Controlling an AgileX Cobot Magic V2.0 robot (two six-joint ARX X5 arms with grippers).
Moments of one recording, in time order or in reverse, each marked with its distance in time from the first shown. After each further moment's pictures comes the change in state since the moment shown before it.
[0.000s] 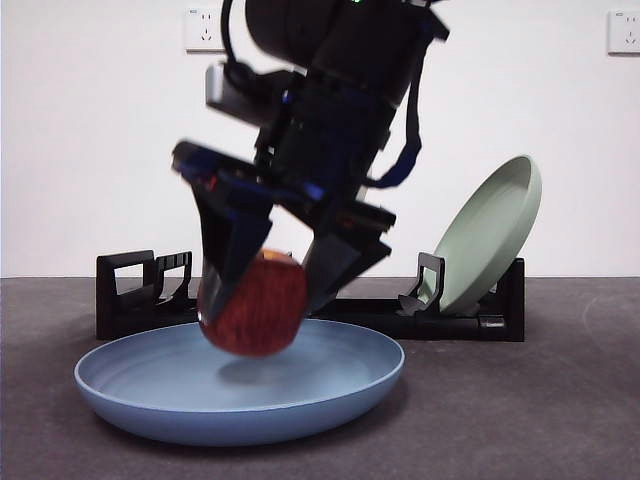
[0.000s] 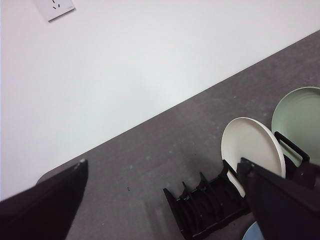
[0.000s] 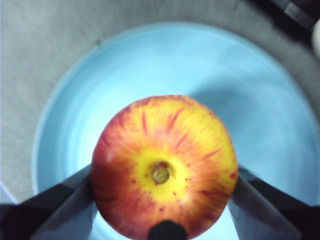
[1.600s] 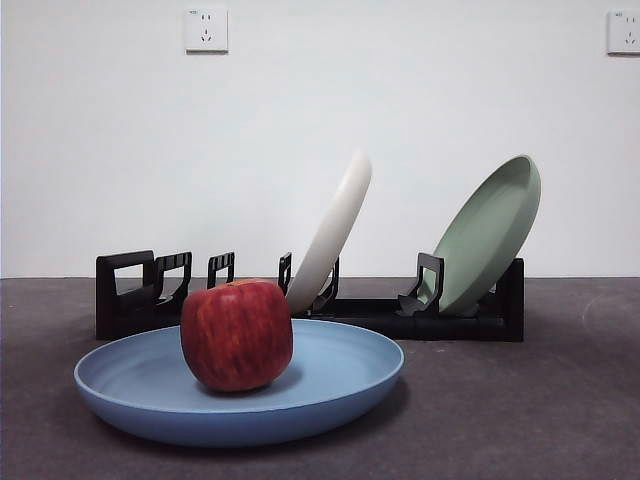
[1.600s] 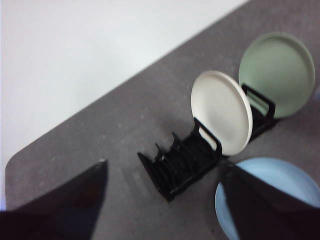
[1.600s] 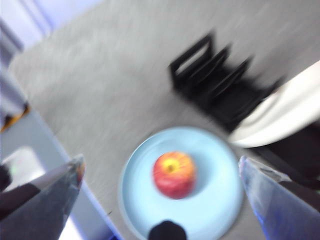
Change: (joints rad) left arm 0.000 0.030 0.000 -0.180 0.135 -0.060; right arm -0.023 -0.642 0.050 -0.205 0.047 -0.016
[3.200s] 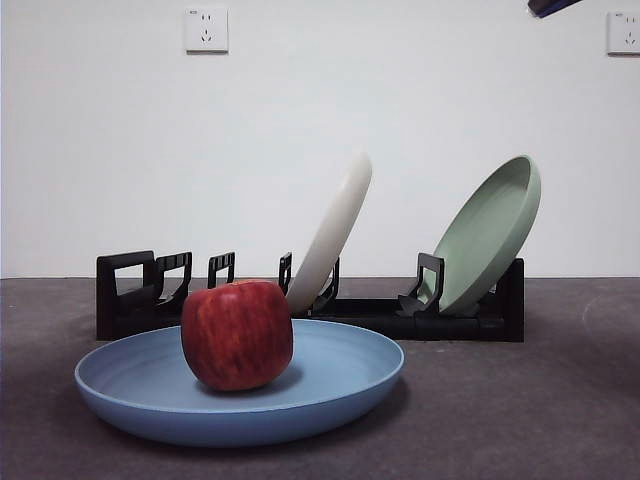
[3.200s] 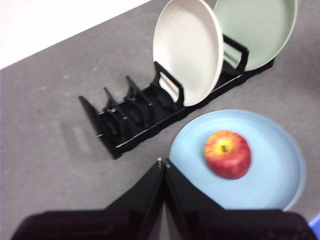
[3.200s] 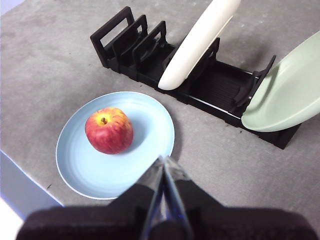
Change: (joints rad) left arm 0.011 -0.461 -0.868 0.420 0.086 -0.108; right arm -0.077 -0.396 -0.414 0.034 0.135 0.062
